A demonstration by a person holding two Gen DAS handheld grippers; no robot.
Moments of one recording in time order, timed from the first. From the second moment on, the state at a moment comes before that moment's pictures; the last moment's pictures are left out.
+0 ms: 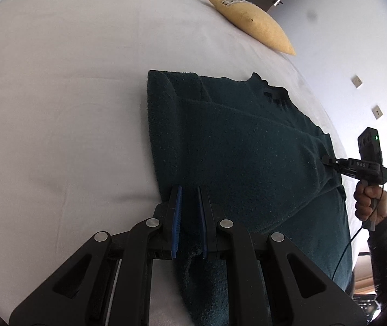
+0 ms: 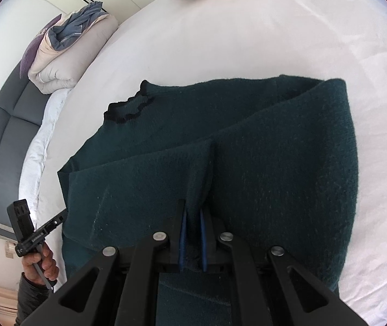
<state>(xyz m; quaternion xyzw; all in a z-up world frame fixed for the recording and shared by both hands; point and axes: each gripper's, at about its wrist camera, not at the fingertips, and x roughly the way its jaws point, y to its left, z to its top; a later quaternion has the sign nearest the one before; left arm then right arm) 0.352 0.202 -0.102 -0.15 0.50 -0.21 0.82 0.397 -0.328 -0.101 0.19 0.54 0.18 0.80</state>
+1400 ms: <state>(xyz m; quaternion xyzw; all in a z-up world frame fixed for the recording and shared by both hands) 0.119 0.208 -0.058 -0.22 0.50 -0.16 0.82 0.130 -0.458 -0.092 0.35 0.44 0.20 0.81</state>
